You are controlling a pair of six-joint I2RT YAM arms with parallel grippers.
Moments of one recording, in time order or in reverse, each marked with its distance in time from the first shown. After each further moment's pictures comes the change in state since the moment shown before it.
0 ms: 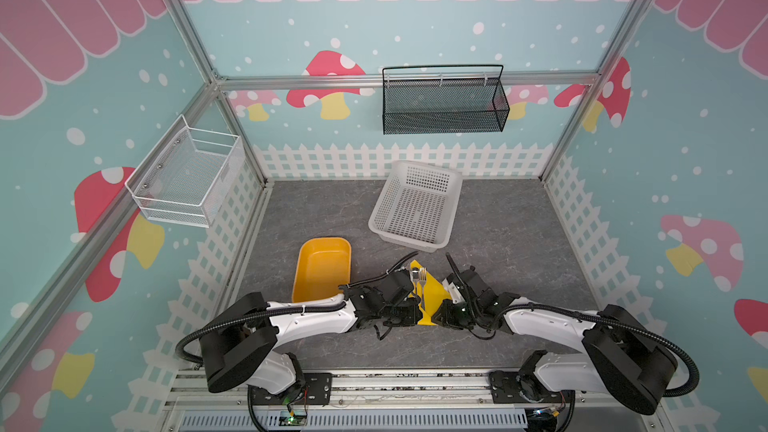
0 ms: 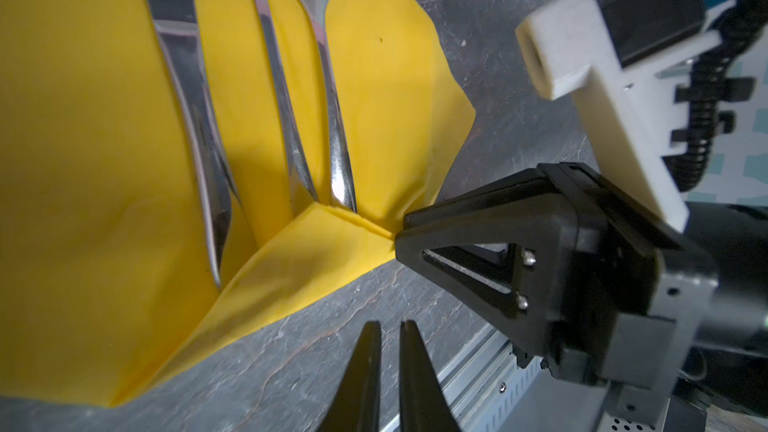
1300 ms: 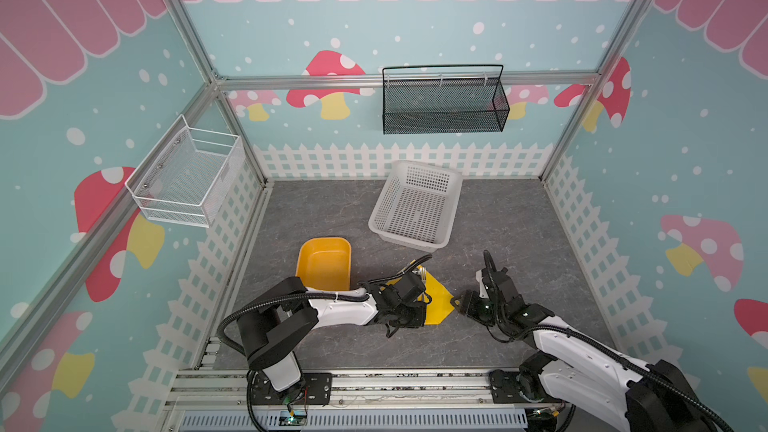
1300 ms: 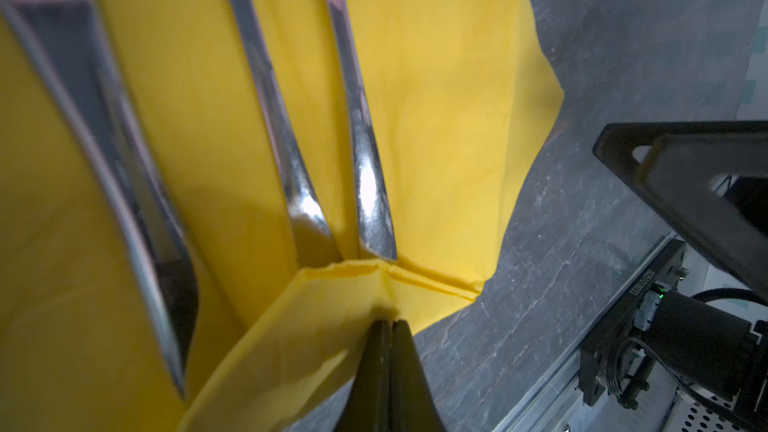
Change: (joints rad) left arm -0.003 0.198 0.082 -0.012 0.006 0.071; right arm -0.186 -0.318 -0.119 -0.051 0.153 0.074
